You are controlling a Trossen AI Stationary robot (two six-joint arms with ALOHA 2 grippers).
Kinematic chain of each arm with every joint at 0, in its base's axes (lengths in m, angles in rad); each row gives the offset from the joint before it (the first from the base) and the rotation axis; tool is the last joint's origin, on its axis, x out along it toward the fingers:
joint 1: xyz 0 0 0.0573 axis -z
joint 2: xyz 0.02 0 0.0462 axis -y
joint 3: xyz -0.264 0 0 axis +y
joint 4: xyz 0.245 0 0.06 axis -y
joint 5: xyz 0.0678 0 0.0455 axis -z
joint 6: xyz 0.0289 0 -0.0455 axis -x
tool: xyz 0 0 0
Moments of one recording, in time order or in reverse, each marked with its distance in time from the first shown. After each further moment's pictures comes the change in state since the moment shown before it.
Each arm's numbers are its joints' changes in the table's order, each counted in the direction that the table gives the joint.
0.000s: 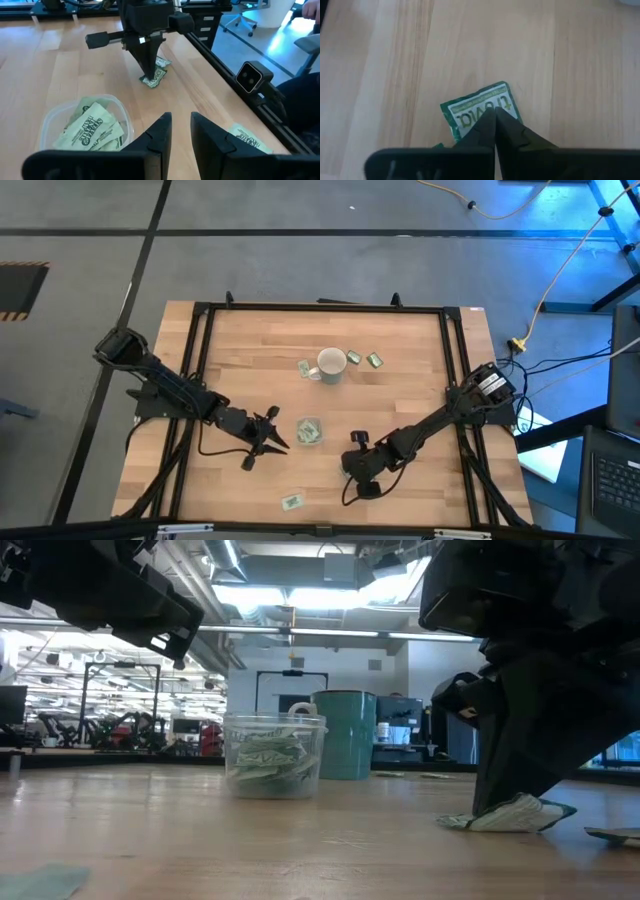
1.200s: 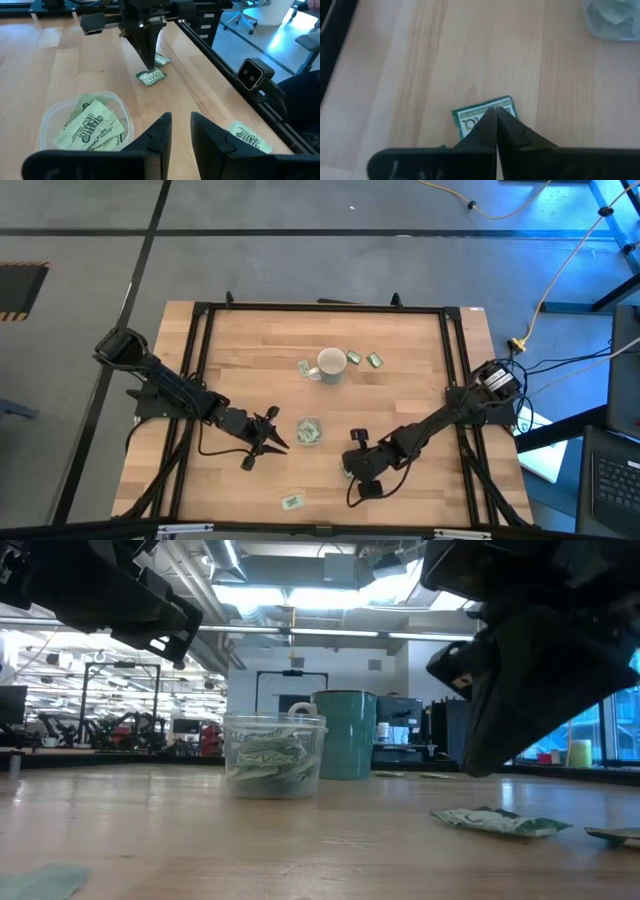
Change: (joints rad) left arm 0.000 0.000 0.000 -0.012 0.001 0.000; right arm 0.000 0.062 0.004 0.000 0.040 0.059
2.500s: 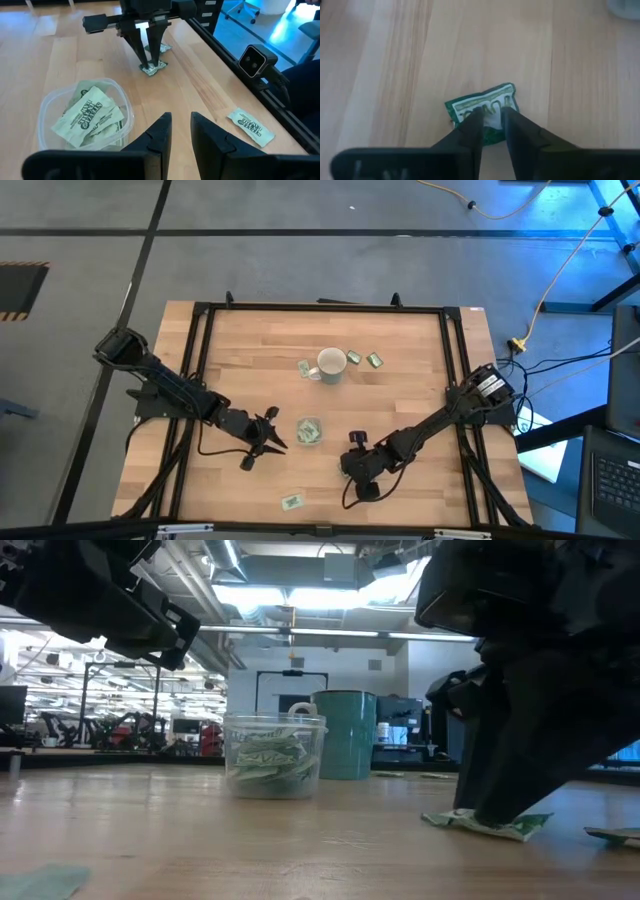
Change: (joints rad) left arm 0.000 0.000 -0.001 -0.052 0.007 0.000; right arm -0.002 -0.087 -0.006 0.007 -0.001 -0.032
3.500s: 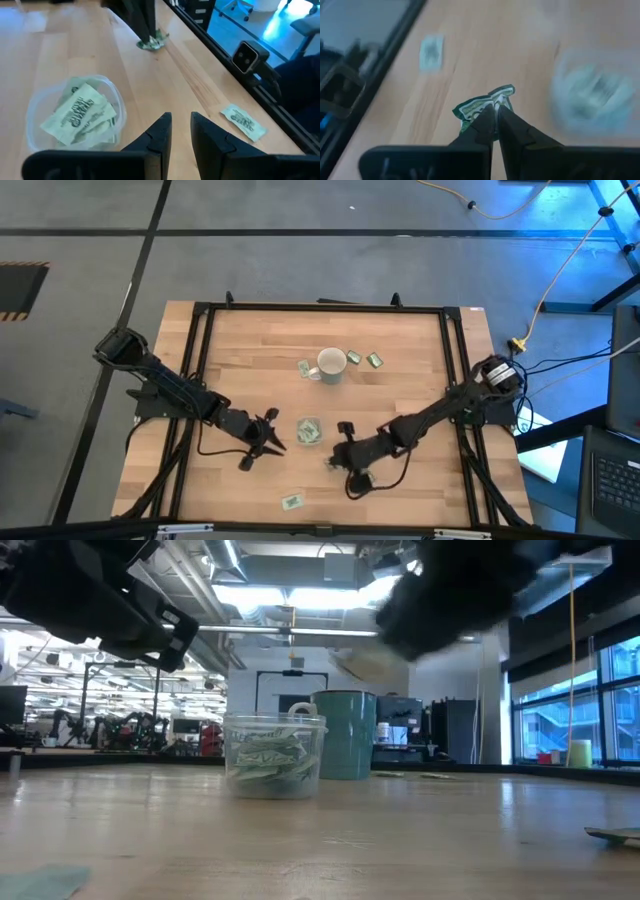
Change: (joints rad) left arm 0.000 0.000 0.000 -0.011 0.035 0.000; right arm 0.081 0.128 0.006 0.229 -0.011 0.183
